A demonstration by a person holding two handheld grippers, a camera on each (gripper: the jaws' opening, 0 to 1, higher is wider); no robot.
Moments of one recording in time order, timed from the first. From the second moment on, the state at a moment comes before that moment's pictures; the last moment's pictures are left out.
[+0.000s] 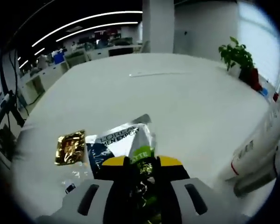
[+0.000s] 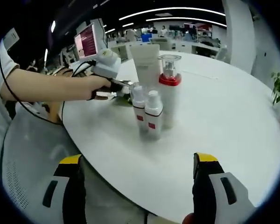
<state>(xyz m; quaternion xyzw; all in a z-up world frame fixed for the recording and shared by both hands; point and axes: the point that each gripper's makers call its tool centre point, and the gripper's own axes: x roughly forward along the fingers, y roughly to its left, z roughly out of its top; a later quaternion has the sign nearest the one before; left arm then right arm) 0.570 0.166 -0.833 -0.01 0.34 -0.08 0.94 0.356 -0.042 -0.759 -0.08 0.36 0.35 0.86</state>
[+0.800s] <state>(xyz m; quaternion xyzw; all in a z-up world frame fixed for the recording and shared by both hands) 0.517 0.189 -0.772 -0.07 0.29 -0.13 0.95 0.360 -0.027 -0.731 -0.10 0.33 0.35 0.87</state>
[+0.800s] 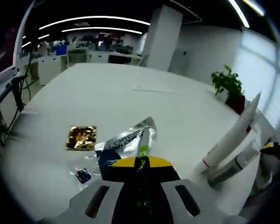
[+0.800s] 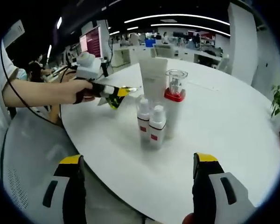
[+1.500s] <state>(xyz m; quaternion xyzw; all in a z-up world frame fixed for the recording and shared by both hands) 0.442 0.158 -0.686 0.01 0.20 -0.23 0.95 0.361 0.031 -0.688 0.00 0.26 0.42 0.87</state>
